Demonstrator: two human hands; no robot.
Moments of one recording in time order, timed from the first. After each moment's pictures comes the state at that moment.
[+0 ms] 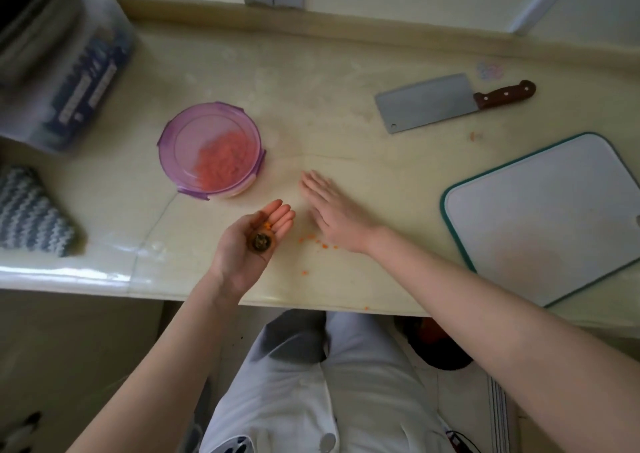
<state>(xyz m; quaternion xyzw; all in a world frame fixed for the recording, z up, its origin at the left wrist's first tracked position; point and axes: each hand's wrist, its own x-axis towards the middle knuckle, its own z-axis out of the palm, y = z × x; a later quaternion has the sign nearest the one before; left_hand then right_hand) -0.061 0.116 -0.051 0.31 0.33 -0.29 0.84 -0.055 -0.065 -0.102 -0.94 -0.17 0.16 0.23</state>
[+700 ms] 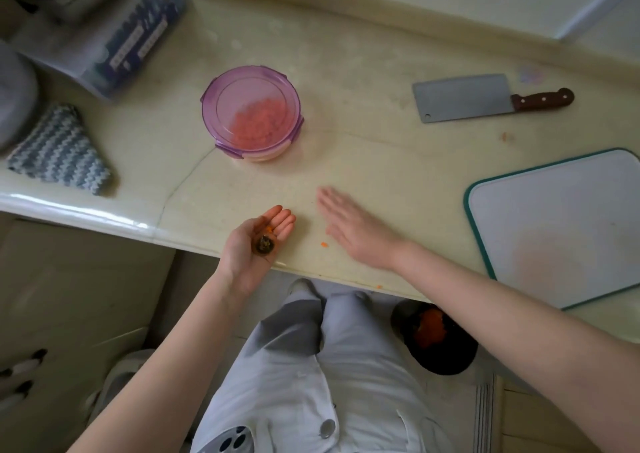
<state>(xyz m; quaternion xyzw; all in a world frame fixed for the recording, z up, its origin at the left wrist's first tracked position) -0.112 0.147 -0.065 0.29 0.39 -0.22 0.84 -0.105 -0.054 -0.092 -0.93 -0.25 0.20 0.17</state>
